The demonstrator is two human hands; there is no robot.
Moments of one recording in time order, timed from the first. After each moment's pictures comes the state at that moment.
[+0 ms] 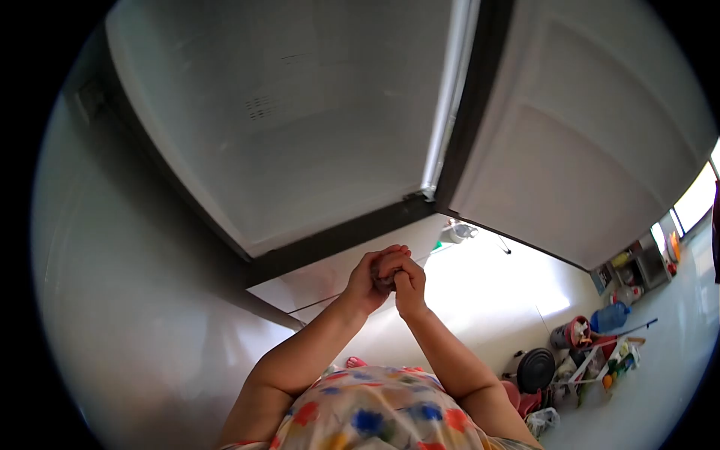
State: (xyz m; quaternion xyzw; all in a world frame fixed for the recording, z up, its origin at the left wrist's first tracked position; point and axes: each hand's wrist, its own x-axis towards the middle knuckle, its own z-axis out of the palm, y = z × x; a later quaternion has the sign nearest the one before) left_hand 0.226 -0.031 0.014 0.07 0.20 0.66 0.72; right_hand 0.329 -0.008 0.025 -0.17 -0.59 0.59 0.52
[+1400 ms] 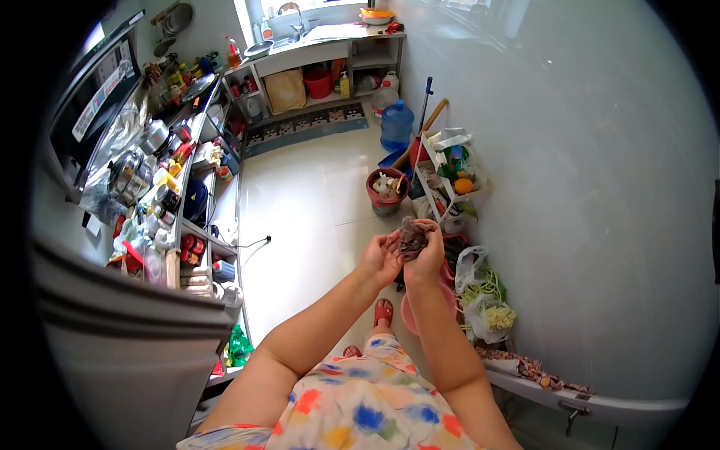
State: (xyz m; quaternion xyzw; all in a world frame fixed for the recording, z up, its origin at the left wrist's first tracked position) left_hand 1.016 0.122 -0.099 0.10 0.28 0.05 0.95; right_hand 1.059 0.037 -0.077 -0.33 -0.01 0.15 0.93
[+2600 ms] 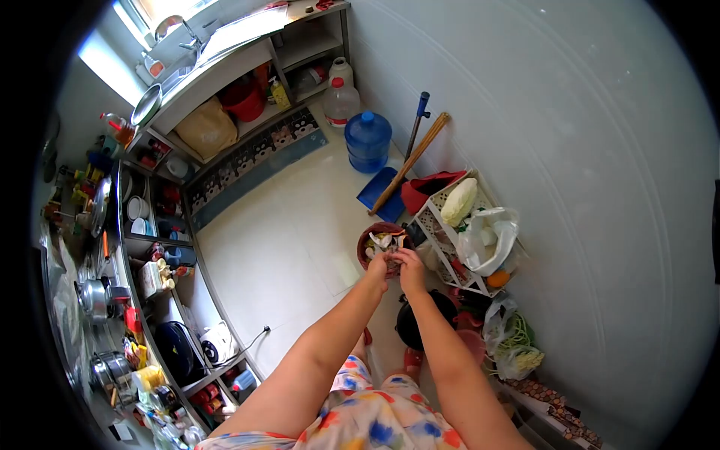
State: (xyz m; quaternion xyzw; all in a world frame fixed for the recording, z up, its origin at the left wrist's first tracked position) left_hand 1.491 0.430 -0.345 0.35 0.46 -0.18 0.80; right_hand 1.500 0.325 -0.341 -0.87 -0.11 0.00 0.48
